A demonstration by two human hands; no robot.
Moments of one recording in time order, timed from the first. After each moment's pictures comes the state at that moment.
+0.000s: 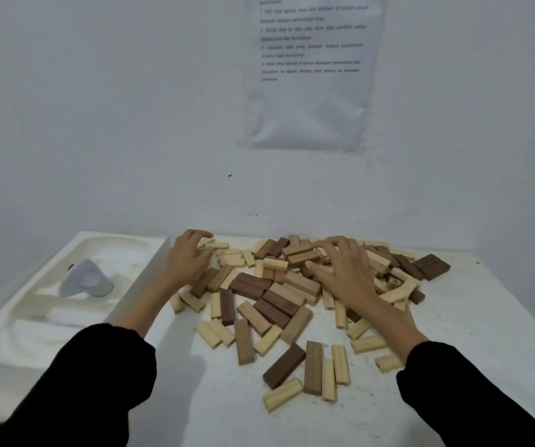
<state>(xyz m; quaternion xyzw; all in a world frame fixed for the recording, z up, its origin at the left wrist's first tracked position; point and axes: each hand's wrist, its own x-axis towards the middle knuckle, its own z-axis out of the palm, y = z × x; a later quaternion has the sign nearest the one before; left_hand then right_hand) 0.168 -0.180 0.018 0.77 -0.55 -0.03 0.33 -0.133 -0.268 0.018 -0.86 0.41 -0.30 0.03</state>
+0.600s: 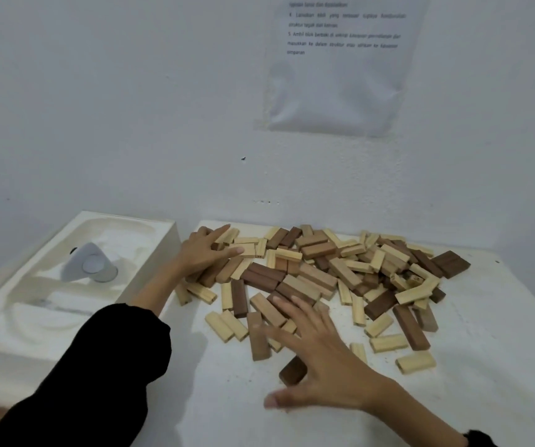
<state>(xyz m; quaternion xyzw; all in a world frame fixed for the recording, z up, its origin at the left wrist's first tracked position) 0.179 -0.190 0.006 0.79 -0.55 -0.18 0.21 -0.124 -0.148 -0.004 -0.95 0.23 -0.05 0.21</state>
